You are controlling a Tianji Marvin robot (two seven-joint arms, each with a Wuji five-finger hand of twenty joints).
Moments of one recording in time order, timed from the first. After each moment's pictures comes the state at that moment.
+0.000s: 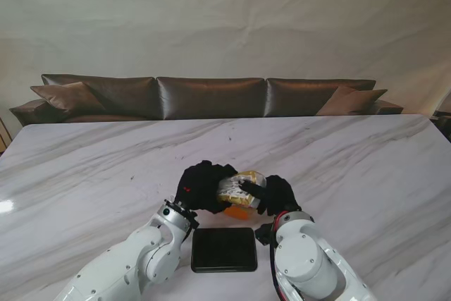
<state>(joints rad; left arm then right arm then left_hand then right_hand) 1.32 -1.17 -0.75 -1.36 0.97 -0.03 0.61 -1.67 -1.24 1.09 -1.82 -0.22 0.42 -0.32 0.42 -0.87 0.85 -0.16 0.59 -0.19 0.91 0.36 0.90 -0.11 0.66 0.63 0.91 0.05 0.82 0.69 0.80 0.01 -0.22 0.50 0.20 -0.60 1.01 0.03 1.13 0.03 0.97 0.77 1.28 0.08 0.84 0.80 1.17 0.17 1.05 0.60 0.87 0.22 1.65 0.48</state>
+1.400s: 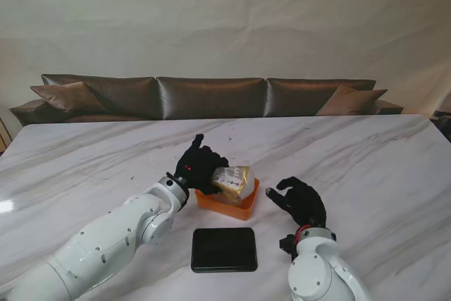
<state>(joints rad) 1.05 -1.14 -0.59 -1.17 0.99 0.00 0.42 -1.76 -1.24 1.18 -1.76 -0.41 0.38 -0.46 0.50 -0.86 0.74 -0.28 0.71 -0.26 0.80 0.23 0.82 -0.19 0.66 0.49 0.60 0.03 0.60 0.59 0.28 0.12 -0.25 0.60 0.17 -0.56 0.84 0.20 0.59 0.02 0.71 0.56 0.80 0.09 0.84 0.77 0.87 0.19 0.94 0.61 0.62 0.18 1.49 0.54</state>
